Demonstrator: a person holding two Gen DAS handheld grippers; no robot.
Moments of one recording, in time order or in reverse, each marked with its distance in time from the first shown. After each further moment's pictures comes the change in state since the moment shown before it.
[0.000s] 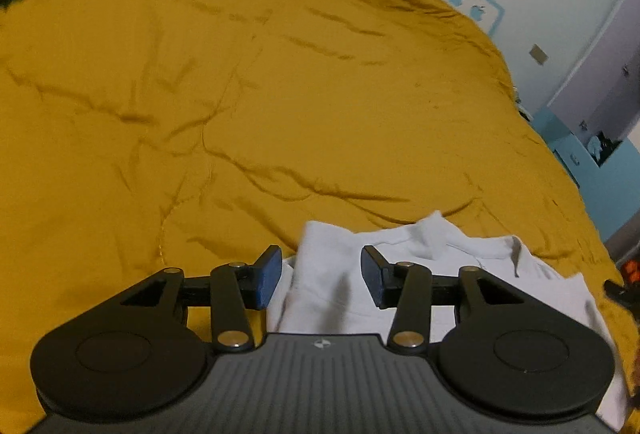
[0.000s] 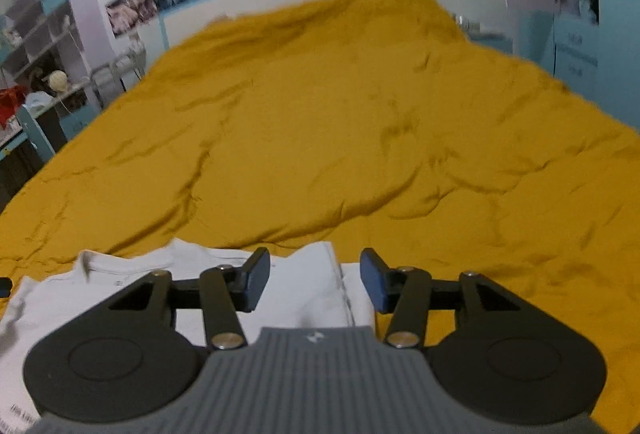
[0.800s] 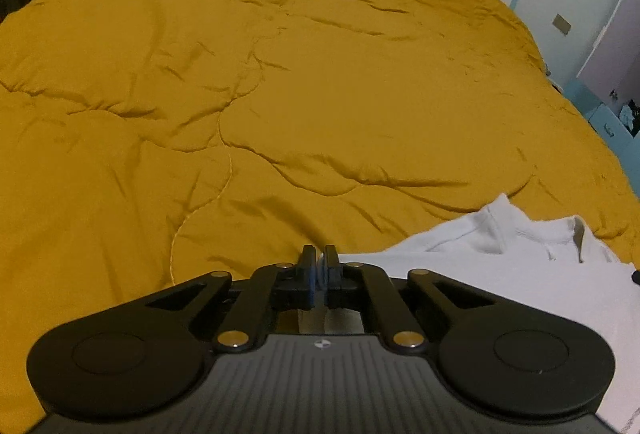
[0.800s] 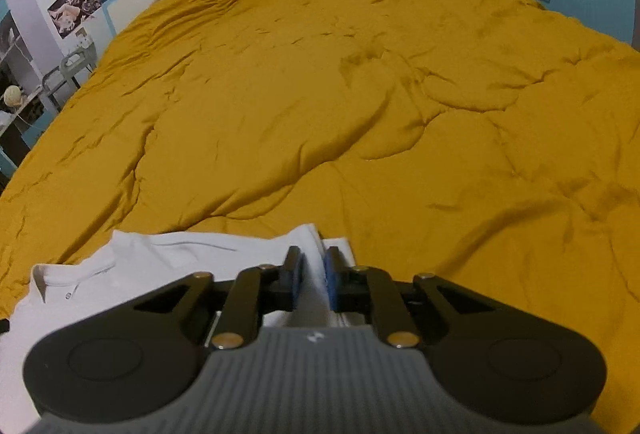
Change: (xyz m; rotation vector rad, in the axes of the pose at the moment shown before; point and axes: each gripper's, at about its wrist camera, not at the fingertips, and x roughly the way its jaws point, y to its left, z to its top) left arm 0.029 0.009 0.002 0.070 0.019 0.115; right arm 0.043 -0.007 -0.021 0.106 0.077 -0.068
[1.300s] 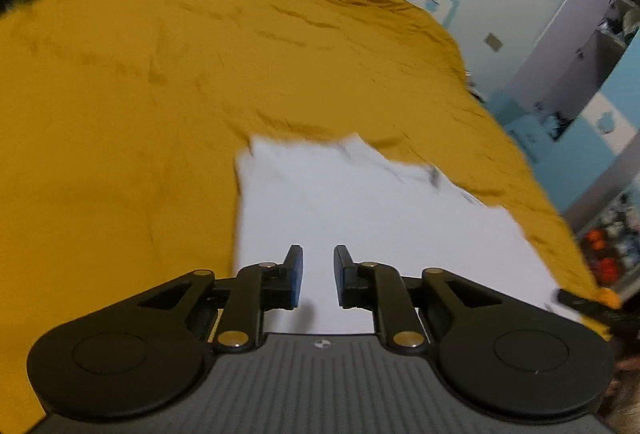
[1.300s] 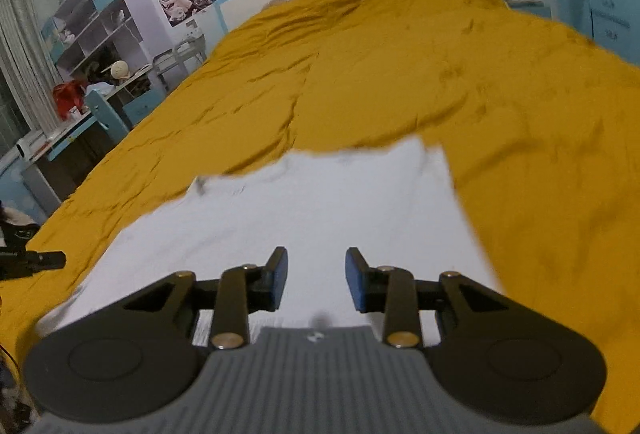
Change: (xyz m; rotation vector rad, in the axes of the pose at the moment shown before) left arm -0.175 -0.017 -0.104 -0.028 -0.015 -0.227; right arm -0.174 0.022 -0.123 -0.093 -0.022 0.266
